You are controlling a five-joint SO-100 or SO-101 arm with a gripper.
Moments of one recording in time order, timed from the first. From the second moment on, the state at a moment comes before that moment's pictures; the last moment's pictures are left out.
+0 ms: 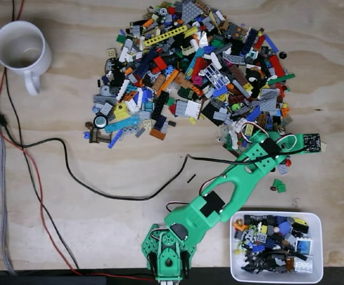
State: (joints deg) arm 46.4 71.8 80.6 62.1 -48.3
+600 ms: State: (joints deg) arm 74.0 95.0 69.3 90.4 -58.4
